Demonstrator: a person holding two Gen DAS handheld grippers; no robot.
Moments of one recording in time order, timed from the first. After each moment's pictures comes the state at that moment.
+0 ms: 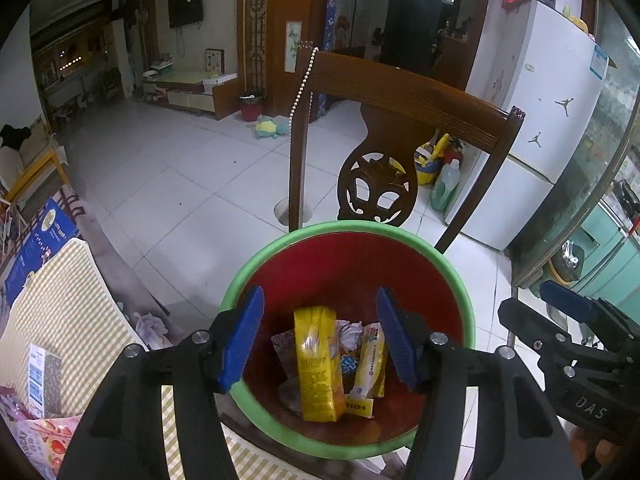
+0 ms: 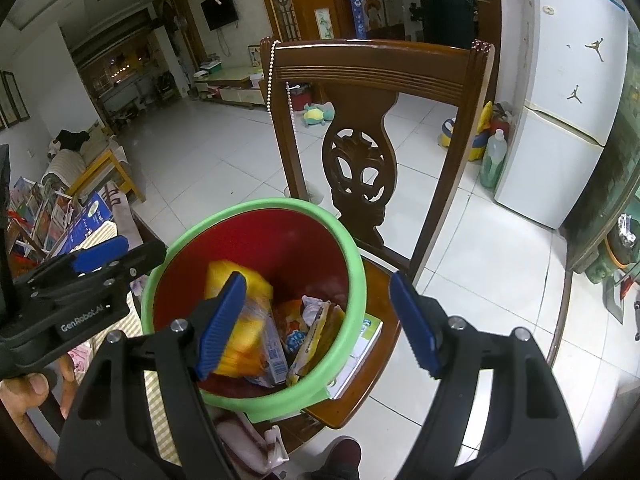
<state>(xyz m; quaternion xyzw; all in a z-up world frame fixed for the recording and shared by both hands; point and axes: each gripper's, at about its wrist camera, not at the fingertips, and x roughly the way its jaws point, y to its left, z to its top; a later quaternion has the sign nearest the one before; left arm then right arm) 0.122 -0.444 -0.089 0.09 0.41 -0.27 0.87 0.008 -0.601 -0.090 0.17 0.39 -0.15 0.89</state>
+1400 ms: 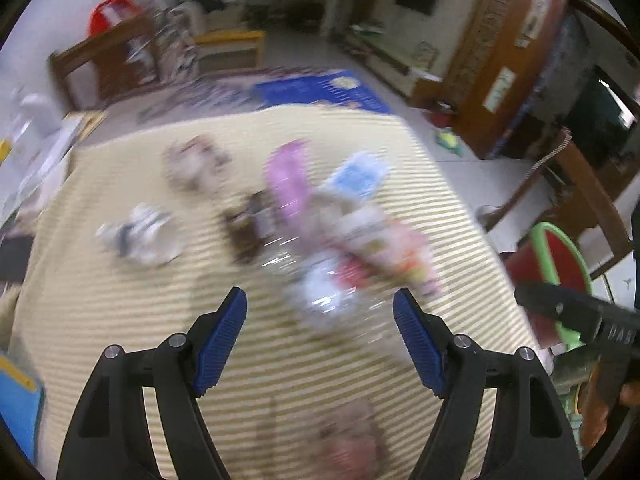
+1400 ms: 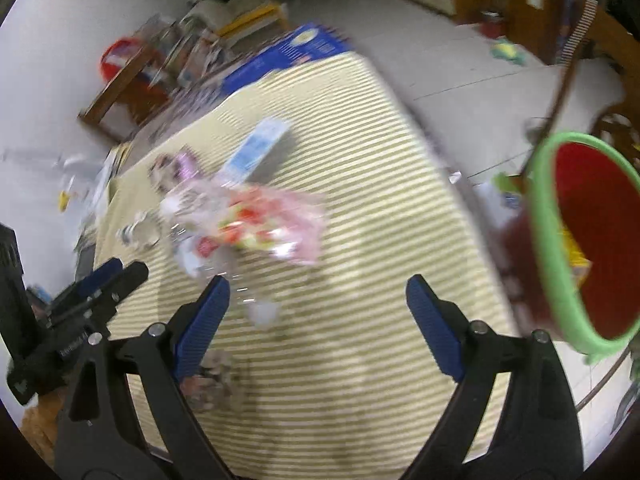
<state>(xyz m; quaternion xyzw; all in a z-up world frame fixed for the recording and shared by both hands) 0.017 -0.031 -0.122 -0.11 0.47 0.02 0.88 0.085 -0.263 -0.119 0.07 0.56 0.18 0.81</state>
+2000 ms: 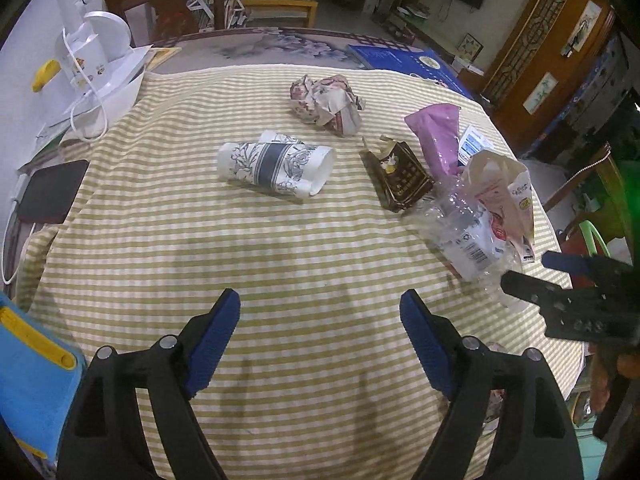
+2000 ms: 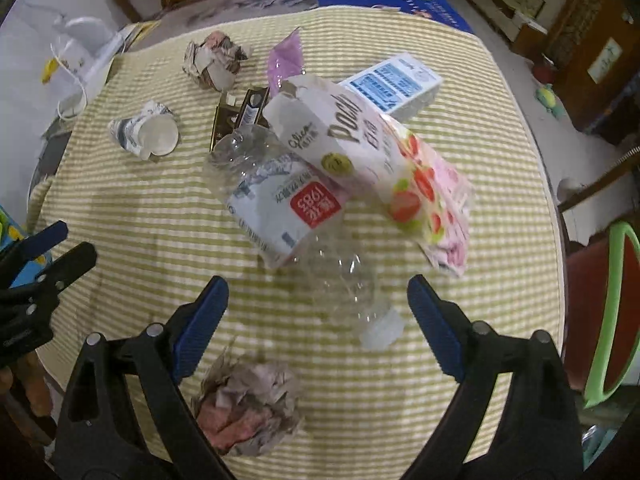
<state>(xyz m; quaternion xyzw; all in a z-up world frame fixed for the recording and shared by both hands) -0.022 0.085 -0.161 -0.14 0.51 0.06 0.85 0.087 -0.125 -0.165 -0.12 0.60 0.20 0.77</state>
